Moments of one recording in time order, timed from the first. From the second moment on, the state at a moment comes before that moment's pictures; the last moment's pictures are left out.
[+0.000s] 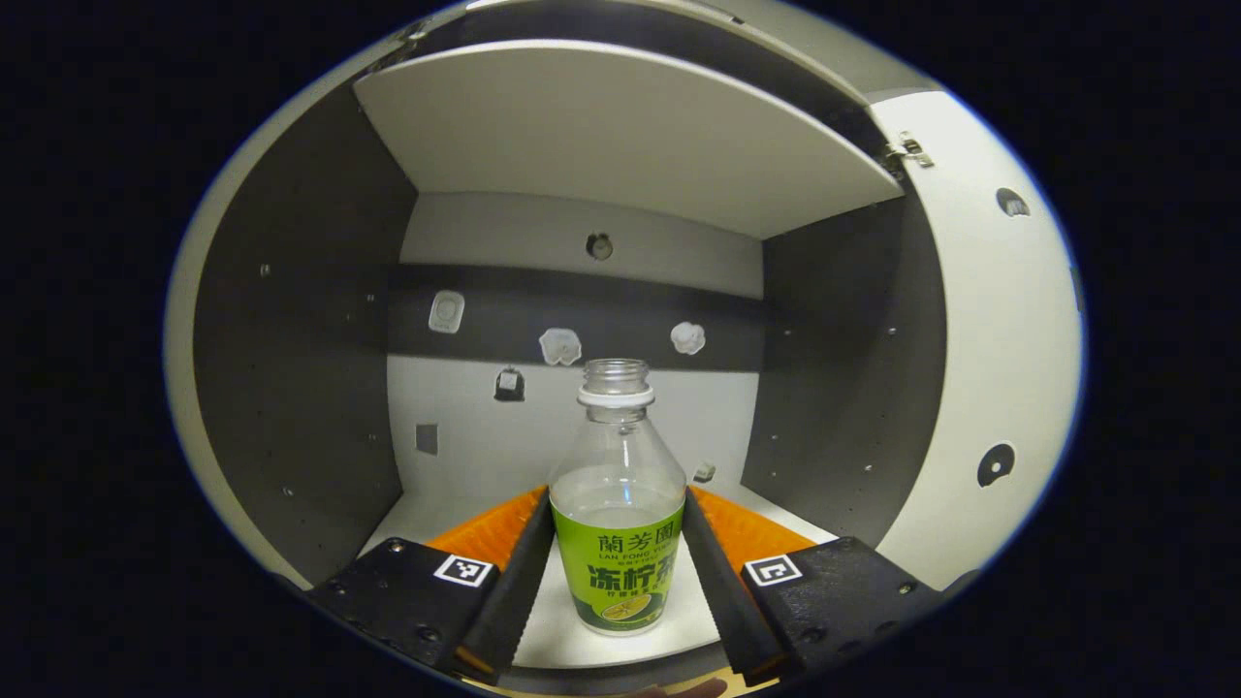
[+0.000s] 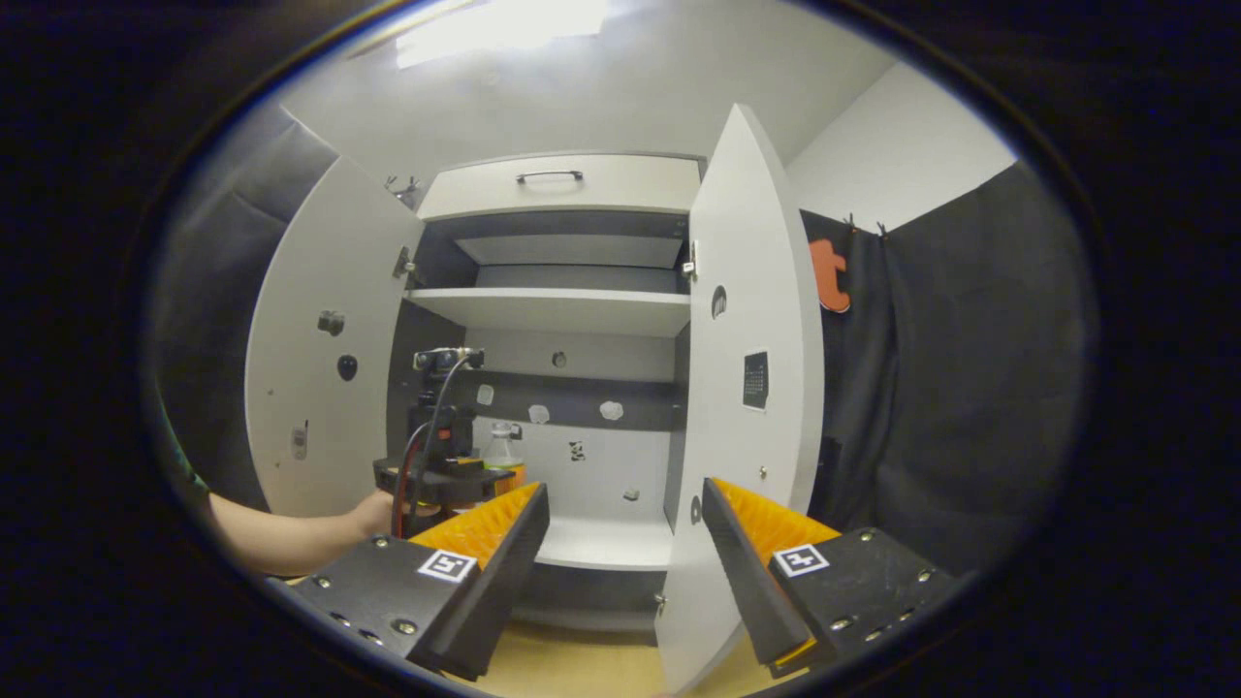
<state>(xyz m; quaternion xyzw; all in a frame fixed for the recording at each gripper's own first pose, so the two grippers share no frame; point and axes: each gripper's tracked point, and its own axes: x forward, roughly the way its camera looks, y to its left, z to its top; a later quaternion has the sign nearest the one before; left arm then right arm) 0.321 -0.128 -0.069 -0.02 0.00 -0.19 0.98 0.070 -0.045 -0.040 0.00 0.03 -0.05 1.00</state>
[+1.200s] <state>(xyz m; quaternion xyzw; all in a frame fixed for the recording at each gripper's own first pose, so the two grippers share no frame) 0.046 -0.117 -0.118 -0.01 0.00 -0.24 0.97 0.007 -0.014 -0.043 0.01 0.04 0.02 1.00</state>
